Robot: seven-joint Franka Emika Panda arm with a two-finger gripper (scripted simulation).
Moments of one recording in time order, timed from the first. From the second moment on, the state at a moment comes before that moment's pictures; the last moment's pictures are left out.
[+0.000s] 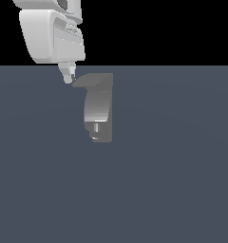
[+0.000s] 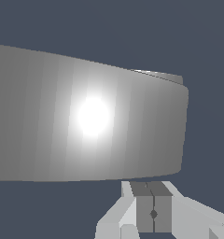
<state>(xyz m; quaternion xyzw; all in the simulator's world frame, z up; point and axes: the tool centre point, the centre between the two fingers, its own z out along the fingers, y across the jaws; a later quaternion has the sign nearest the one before) -0.080 0.110 0.261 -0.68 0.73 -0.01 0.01</state>
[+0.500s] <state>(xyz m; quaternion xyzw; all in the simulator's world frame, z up) -0.088 0.066 0.261 -0.69 0.73 -0.01 0.01</state>
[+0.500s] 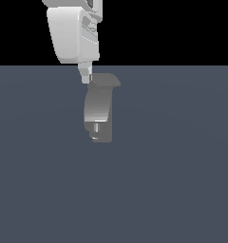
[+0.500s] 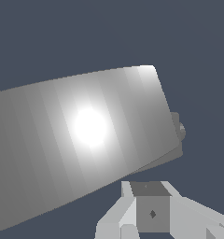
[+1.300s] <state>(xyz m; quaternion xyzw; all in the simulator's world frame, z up) -0.075 0.003 0.261 -0.68 0.73 -0.01 0.01</state>
